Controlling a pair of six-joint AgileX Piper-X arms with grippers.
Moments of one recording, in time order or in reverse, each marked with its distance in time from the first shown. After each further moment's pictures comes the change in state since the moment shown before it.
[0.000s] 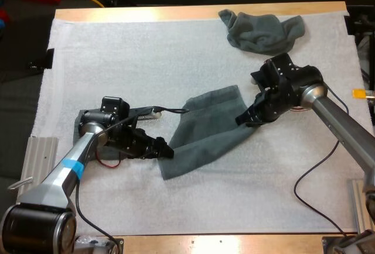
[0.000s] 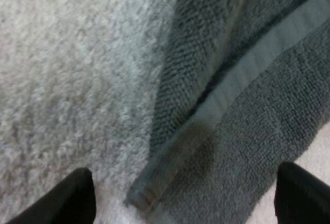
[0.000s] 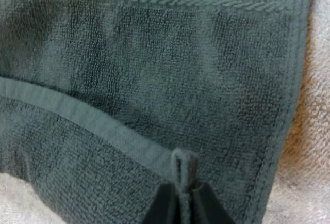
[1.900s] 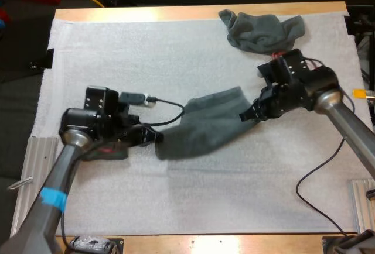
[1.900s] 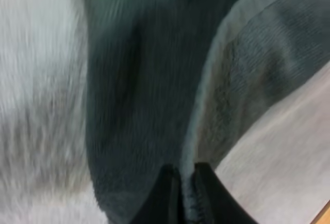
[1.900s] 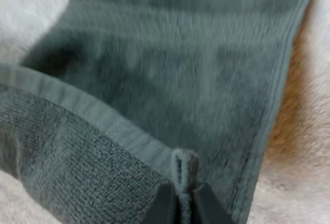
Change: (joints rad) left arm 0.000 -0.263 -0.137 0.131 0.021 0.052; right arm 0.000 -0.150 0.000 -0.002 0.038 0.014
